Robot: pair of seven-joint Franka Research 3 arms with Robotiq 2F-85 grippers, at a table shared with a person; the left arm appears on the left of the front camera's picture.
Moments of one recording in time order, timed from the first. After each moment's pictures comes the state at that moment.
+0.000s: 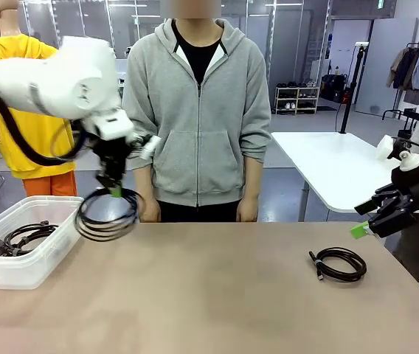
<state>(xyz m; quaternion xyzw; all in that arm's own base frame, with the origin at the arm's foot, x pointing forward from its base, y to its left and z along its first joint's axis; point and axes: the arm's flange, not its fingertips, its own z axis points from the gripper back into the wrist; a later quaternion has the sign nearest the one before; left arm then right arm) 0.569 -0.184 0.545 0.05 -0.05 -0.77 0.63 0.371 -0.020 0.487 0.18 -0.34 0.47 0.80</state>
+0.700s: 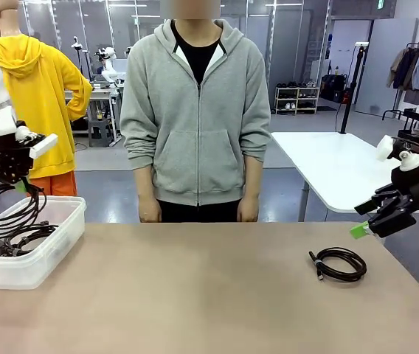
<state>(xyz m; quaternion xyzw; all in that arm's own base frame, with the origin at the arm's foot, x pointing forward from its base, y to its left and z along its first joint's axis) 0.565 0.021 0.544 0.10 -0.06 -0.76 0.63 0.371 -0.020 0.487 0.18 -0.34 0.47 0.80</state>
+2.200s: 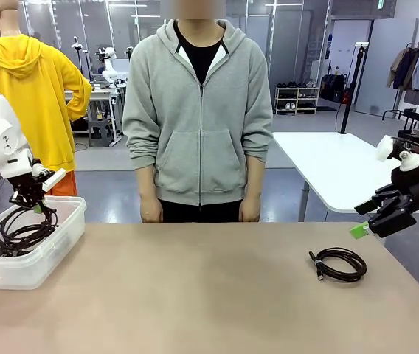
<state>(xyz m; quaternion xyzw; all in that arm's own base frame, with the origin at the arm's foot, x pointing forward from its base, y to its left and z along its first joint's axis) 0.668 0.061 0.419 0.10 -0.07 -0.79 0.59 0.371 -0.020 0.487 0.18 -0.34 0.47 0.80</state>
